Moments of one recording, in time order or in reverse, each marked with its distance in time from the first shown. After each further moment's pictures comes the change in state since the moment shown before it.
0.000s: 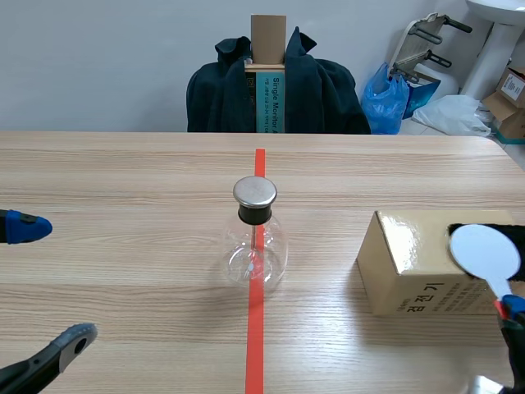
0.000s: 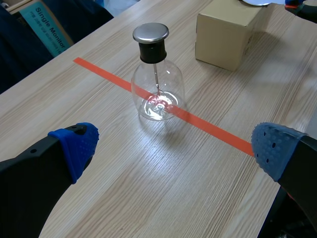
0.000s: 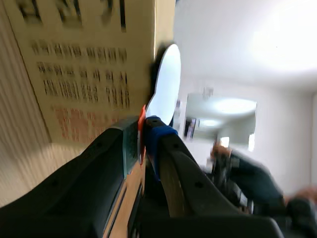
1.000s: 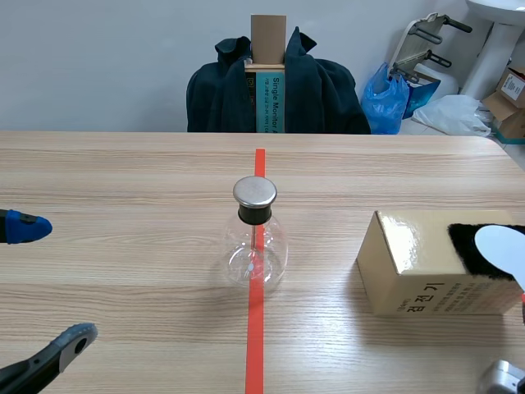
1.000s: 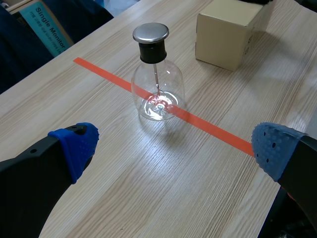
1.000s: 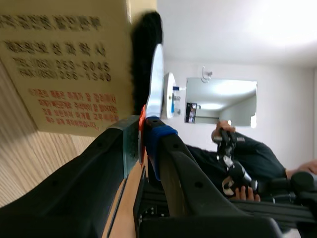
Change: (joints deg) left arm 0.0 0.0 0.0 0.0 0.0 0.0 0.0; right arm 0.0 0.3 1.7 0.6 6.3 0.3 2.7
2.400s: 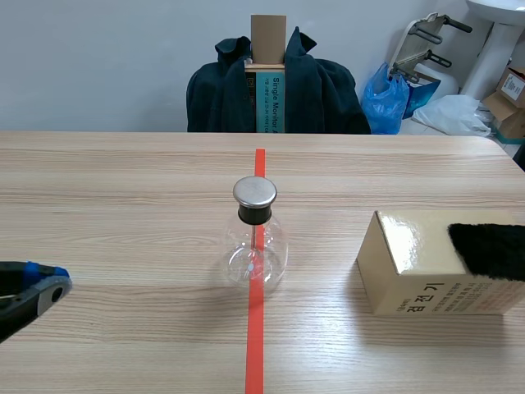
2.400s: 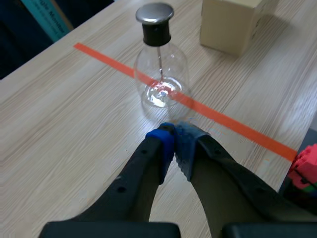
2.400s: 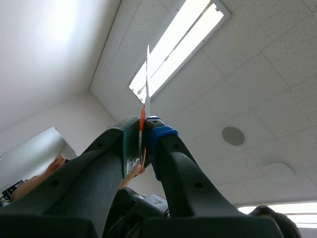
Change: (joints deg) left arm -2.7 0.0 1.4 -2.6 0.0 -0.2 2.4; right arm 9.4 13.7 10.2 42.0 32.7 0.0 -0.2
